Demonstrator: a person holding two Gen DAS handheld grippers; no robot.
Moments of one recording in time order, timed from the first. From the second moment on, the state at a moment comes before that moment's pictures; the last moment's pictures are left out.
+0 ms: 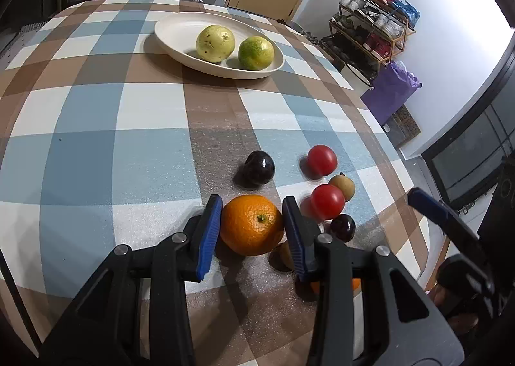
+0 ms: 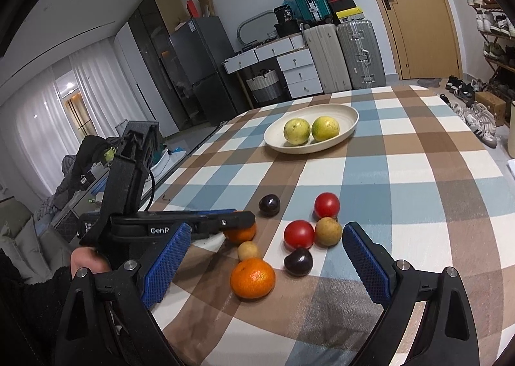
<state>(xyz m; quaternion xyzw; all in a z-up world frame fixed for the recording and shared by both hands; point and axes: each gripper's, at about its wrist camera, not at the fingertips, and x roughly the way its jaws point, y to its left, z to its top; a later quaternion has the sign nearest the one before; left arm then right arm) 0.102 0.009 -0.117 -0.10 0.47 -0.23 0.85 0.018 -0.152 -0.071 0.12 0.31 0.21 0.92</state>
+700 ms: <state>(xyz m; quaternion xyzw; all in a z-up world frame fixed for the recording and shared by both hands) 0.088 0.044 -0.093 -0.14 0.44 -0.23 0.86 0.018 -0.123 -0.110 0.12 0.38 0.24 0.89</state>
